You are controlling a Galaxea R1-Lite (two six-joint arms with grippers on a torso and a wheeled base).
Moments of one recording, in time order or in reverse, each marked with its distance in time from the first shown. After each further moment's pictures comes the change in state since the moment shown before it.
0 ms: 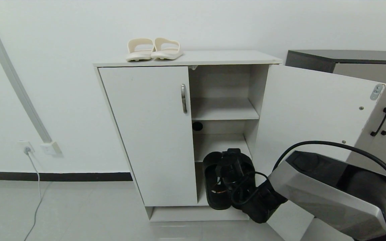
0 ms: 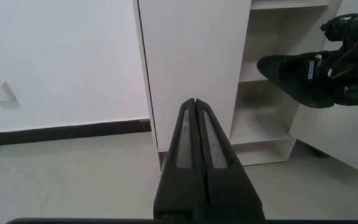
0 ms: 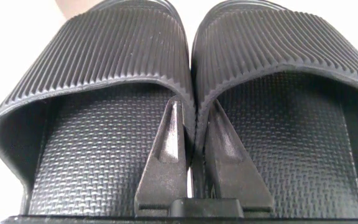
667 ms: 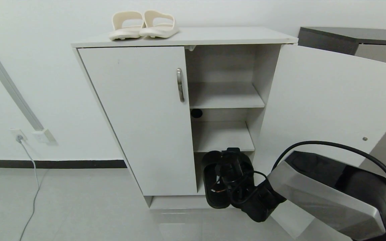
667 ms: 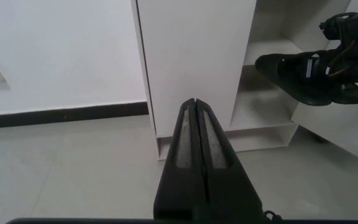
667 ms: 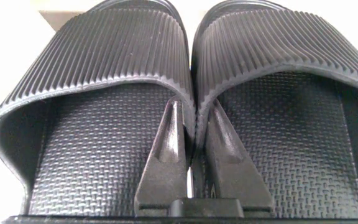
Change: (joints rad) left arm 0.000 0.000 0.000 0.000 0.000 -0.001; right arm -0.001 0.013 -0.016 -0.007 0.011 0.002
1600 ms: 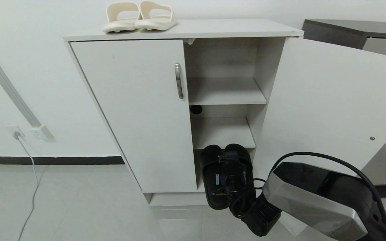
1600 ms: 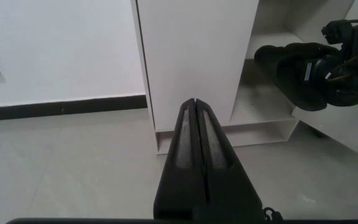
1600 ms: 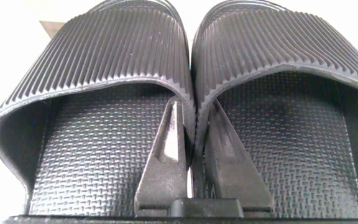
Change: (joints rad) left arm 0.000 0.000 0.000 0.000 0.002 -0.005; right arm 0.009 0.068 0.084 -0.391 -0.023 -0.223
